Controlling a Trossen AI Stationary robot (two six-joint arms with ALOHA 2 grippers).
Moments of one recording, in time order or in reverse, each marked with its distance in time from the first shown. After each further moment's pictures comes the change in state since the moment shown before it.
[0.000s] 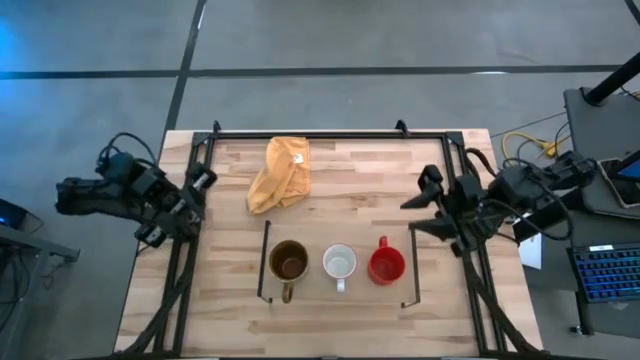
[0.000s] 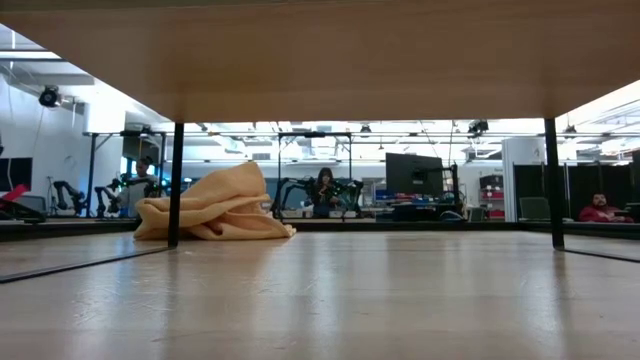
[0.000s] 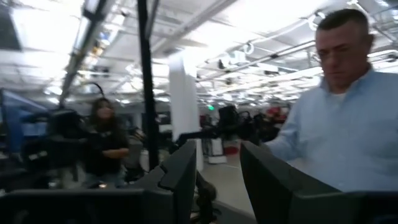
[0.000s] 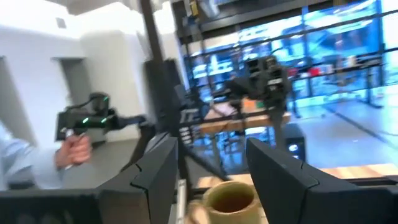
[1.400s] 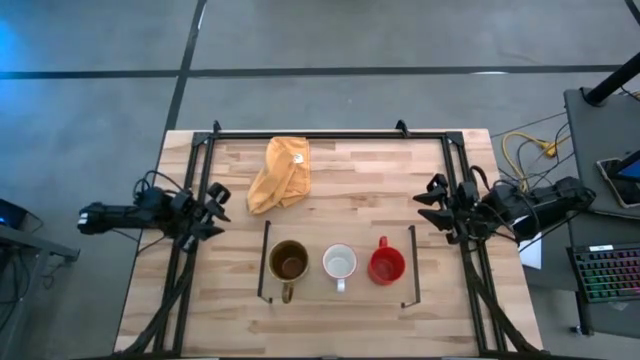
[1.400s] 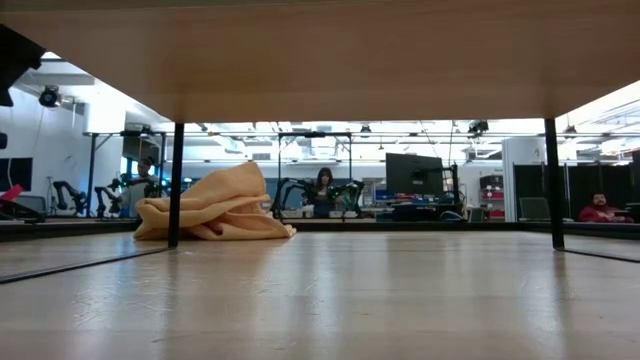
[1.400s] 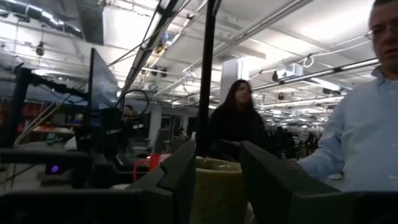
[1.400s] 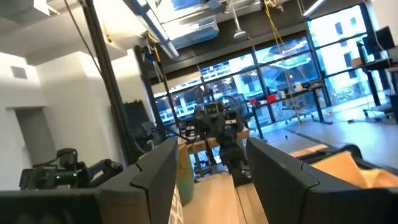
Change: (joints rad) left arm 0.075 -0.533 -0.719 0.191 -0.200 -0.102; right arm -0.185 -0.599 -0.852 0.412 0.028 0.054
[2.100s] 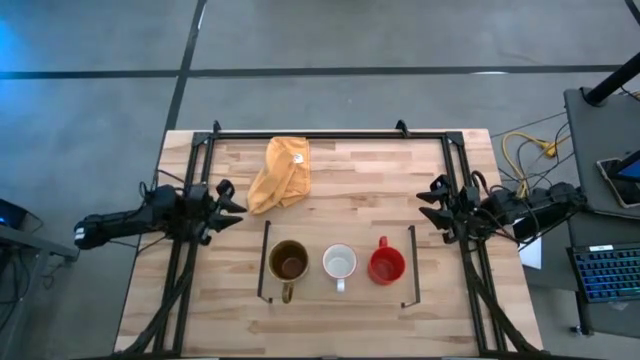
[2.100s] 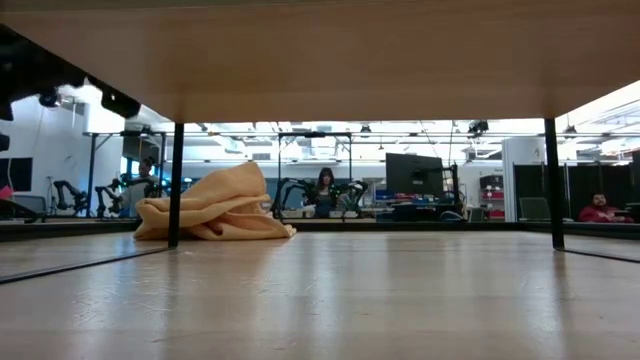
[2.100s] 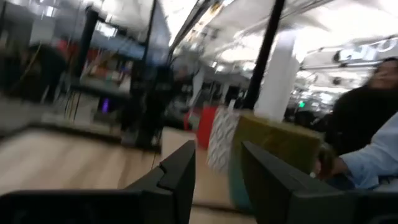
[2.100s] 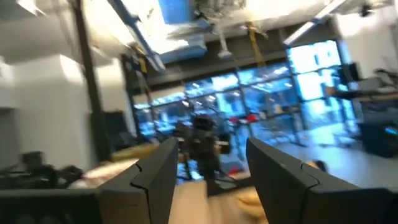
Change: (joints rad) left arm 0.179 0.001 -0.002 -0.213 -0.009 -0.105; right arm -0.003 -0.162 -0.157 0.070 0.060 -0.119
